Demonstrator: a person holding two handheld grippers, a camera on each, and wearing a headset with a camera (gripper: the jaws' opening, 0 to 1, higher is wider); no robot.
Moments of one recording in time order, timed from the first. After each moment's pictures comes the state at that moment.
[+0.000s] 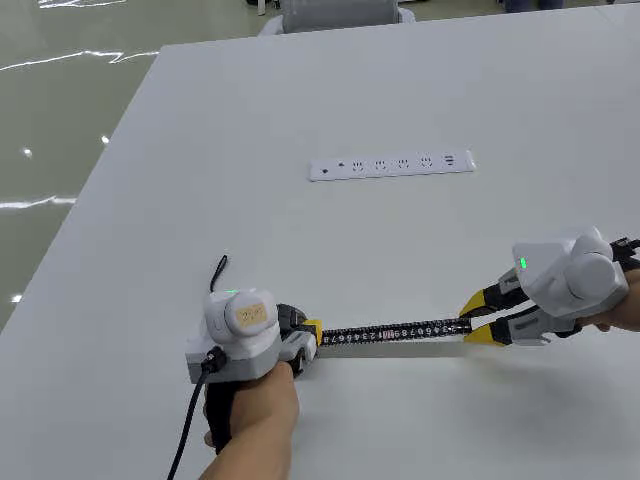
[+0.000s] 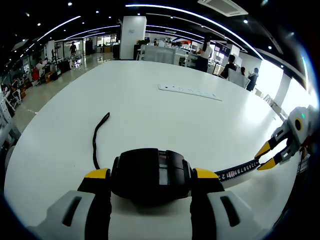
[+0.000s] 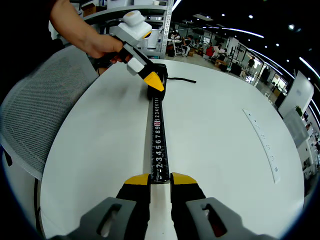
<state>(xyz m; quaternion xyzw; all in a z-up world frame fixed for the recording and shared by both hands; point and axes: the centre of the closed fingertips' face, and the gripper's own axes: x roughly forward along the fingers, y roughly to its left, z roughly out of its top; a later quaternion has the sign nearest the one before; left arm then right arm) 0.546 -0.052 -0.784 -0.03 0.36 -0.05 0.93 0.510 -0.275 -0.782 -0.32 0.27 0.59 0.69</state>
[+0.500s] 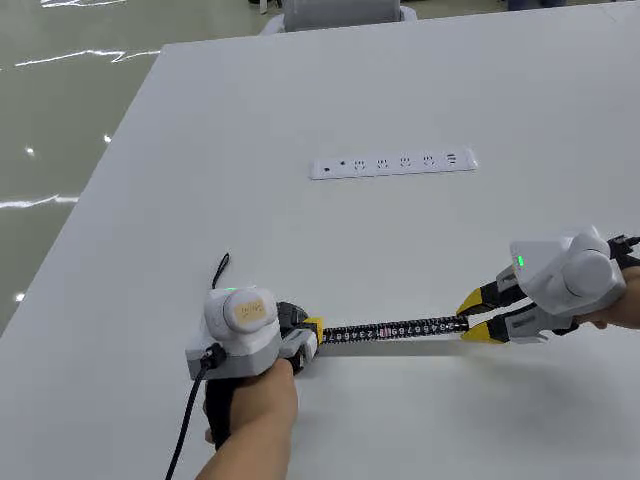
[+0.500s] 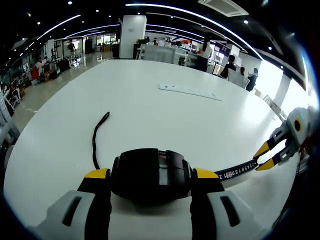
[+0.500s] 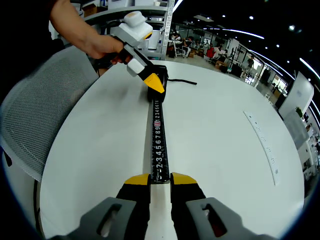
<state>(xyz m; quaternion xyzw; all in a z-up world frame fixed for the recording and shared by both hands) 0.547 -0.052 -0.785 -0.04 0.36 -0.05 0.93 0.510 -0.269 -0.781 -0.32 0.27 0.59 0.69</state>
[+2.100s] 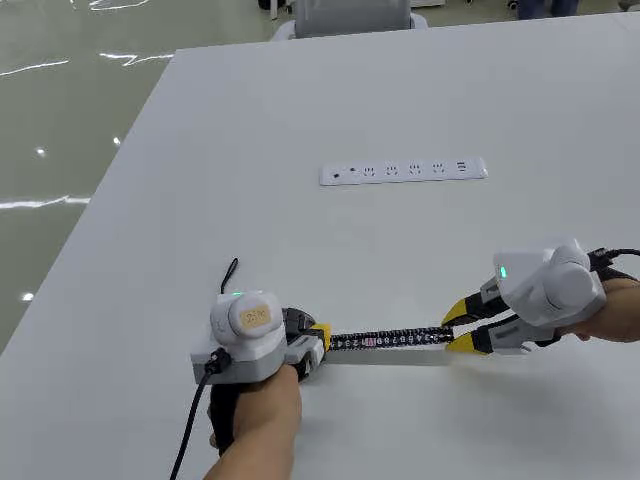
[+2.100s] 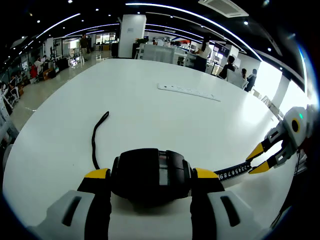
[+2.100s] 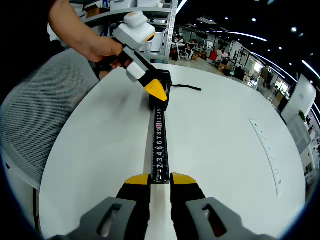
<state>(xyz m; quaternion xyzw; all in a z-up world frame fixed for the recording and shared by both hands) 0.547 -0.051 -0.784 -0.04 0.36 -0.06 0.93 0.515 -0.243 -0.784 -0.31 0.26 0.61 0.69</state>
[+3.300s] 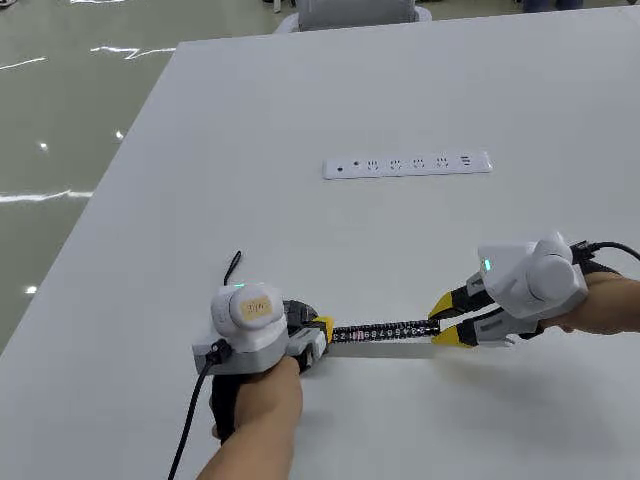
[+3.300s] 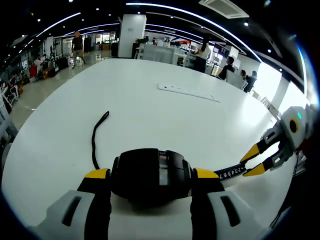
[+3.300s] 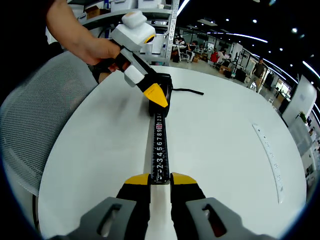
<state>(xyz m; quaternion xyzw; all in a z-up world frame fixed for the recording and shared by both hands) 0.547 -0.050 -0.784 -0.05 0.36 -0.06 0.93 0.519 -0.223 -0.787 -0.31 0.25 0.61 0.68</state>
